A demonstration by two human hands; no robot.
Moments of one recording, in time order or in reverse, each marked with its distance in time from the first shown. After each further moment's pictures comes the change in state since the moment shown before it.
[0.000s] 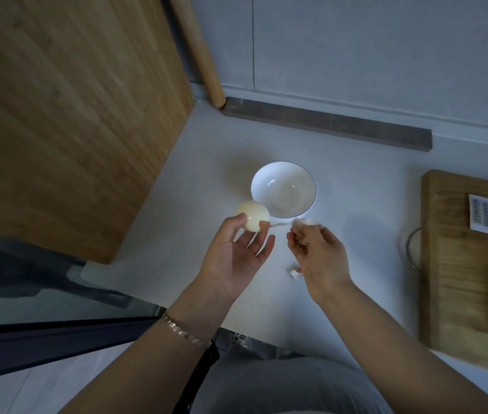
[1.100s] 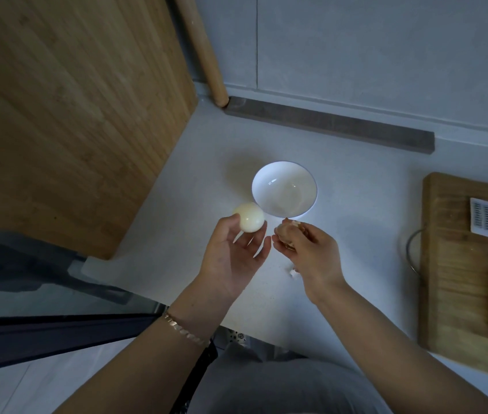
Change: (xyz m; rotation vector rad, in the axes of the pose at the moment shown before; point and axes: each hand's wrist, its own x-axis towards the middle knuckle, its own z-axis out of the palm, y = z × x) left_hand 0.002 -0.004 -0.006 0.002 0.011 0.034; right_hand -0.001 0.005 0.002 -0.270 -0.120 -0.118
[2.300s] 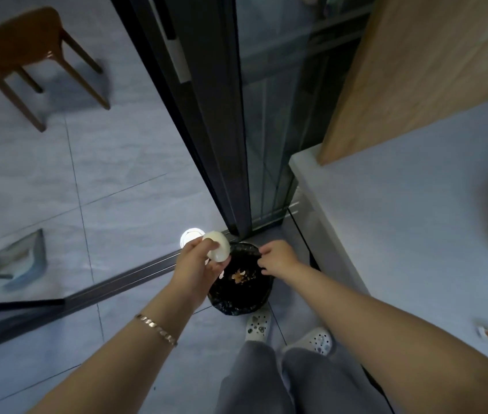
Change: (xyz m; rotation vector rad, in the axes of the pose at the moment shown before) left_hand -0.206 0.020 -0.305 -0.400 0.751 0.487; right_hand -0.116 0.256 0.204 -1.383 -0.985 0.175
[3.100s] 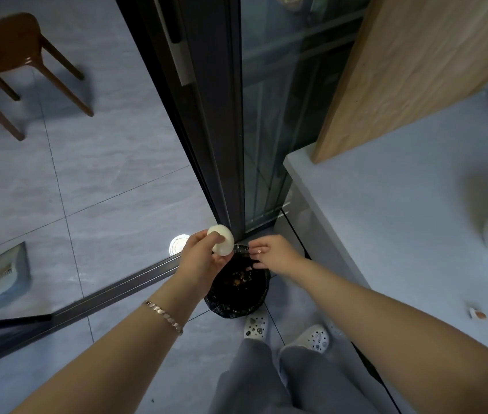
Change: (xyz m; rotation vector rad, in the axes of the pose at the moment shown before) left_hand 0.000 0.014 0.005 0.090 0.000 -0.018; right_hand -0.027 -0.019 0.000 0.160 -0.078 -0.094
